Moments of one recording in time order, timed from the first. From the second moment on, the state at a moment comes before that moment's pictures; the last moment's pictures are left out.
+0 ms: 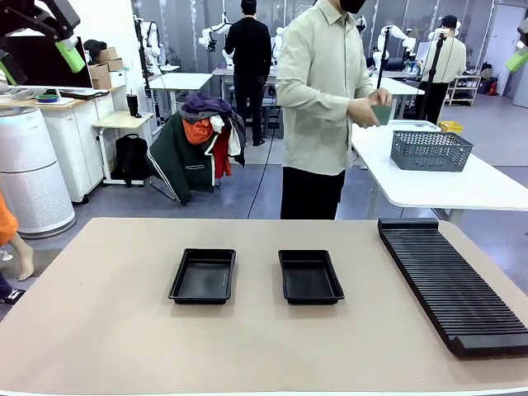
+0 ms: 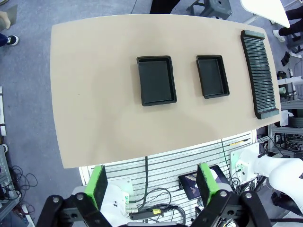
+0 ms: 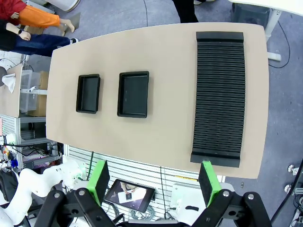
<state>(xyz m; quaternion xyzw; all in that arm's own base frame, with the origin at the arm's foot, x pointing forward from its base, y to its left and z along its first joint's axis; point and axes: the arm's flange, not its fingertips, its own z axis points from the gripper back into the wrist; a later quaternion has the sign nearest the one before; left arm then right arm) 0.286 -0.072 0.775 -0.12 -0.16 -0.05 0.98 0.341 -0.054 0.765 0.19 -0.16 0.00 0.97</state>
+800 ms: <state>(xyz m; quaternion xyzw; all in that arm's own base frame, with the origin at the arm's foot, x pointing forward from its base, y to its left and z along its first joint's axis) 0.286 -0.072 0.775 -0.12 -0.16 -0.05 0.98 0.341 -0.054 0.765 0.19 -0.16 0.00 0.97</state>
